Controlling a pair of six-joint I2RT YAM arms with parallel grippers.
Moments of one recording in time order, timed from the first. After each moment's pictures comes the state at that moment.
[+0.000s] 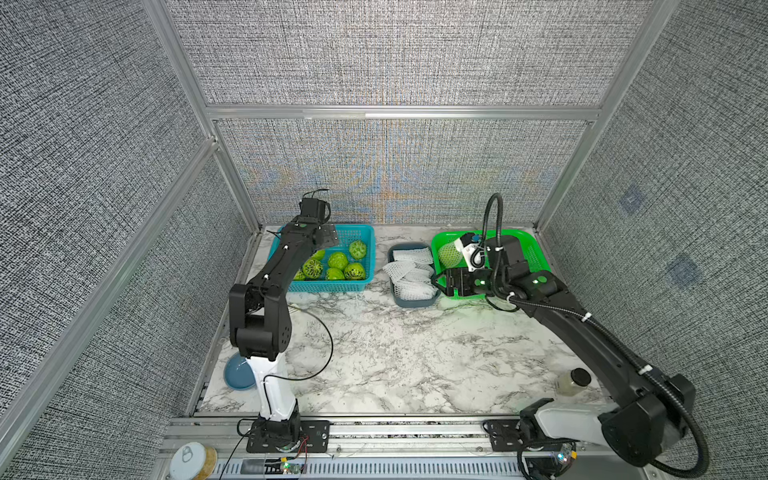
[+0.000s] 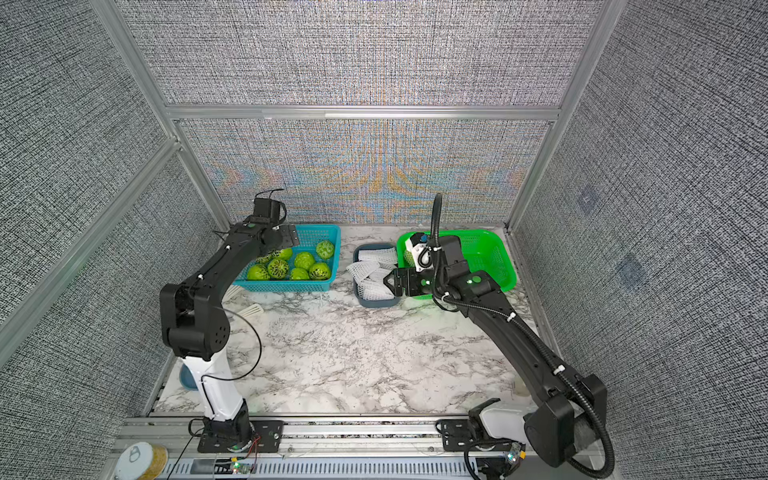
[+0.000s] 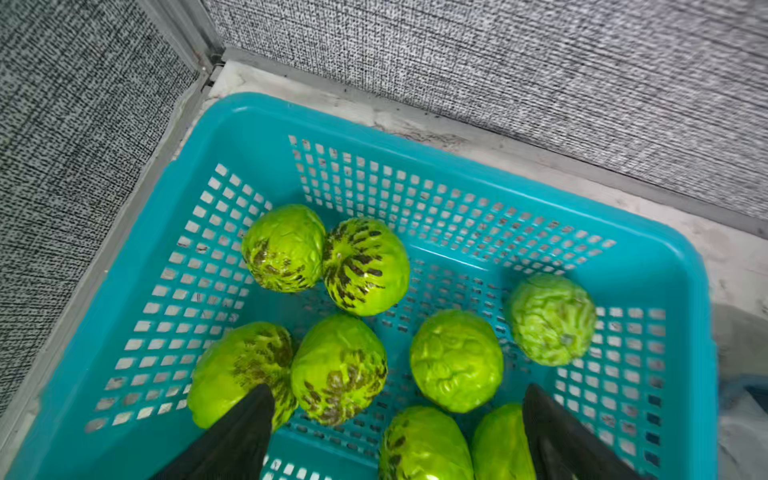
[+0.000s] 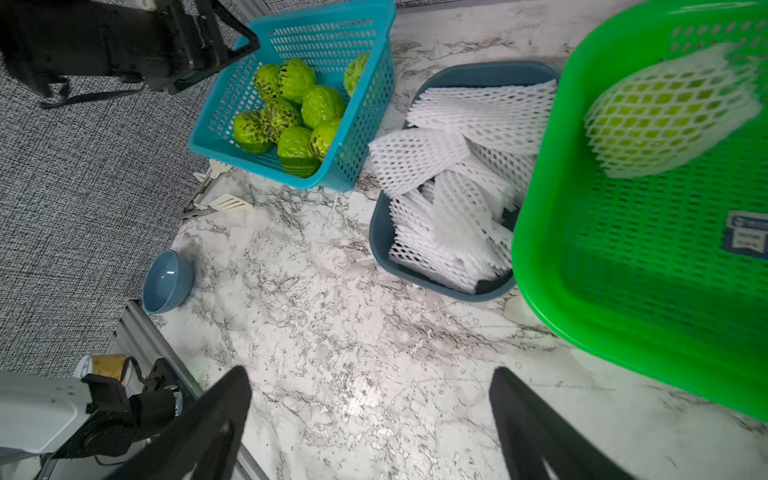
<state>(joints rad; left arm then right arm) -0.17 1.99 1.75 -0.66 -0.22 -0.39 0.44 1.30 1.21 -0.61 -0.35 0.30</state>
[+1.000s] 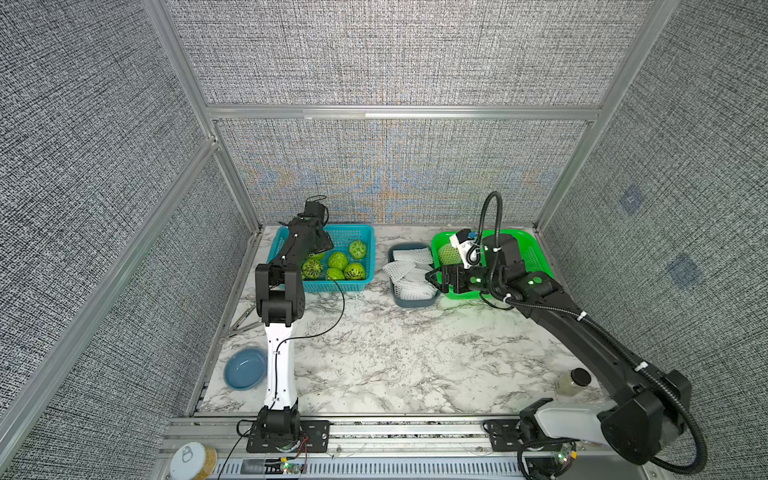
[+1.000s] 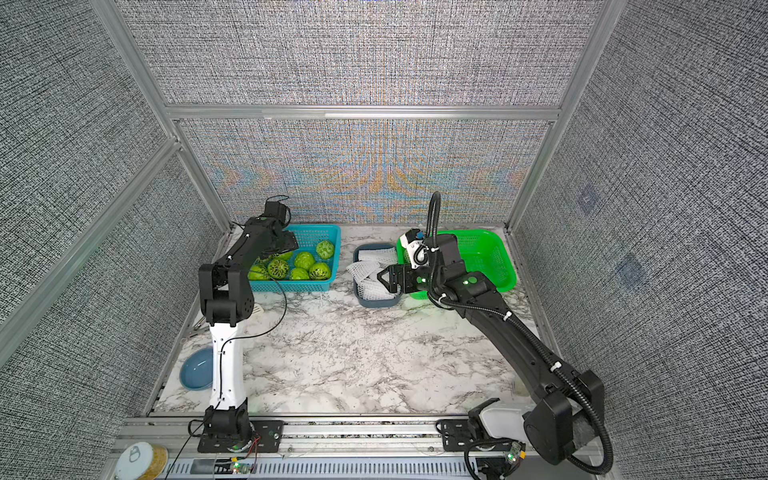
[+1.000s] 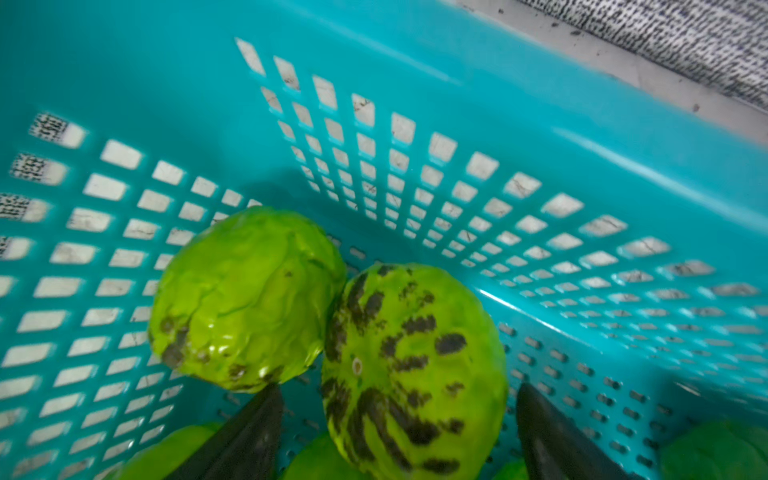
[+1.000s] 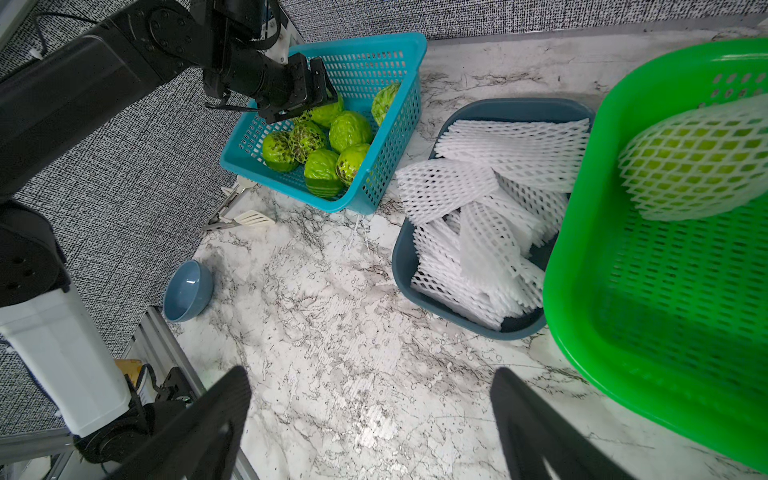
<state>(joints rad) -0.11 2.42 2.17 -0.86 -0.24 -0.45 0.45 1.30 1.19 -0.52 -0.36 0.32</state>
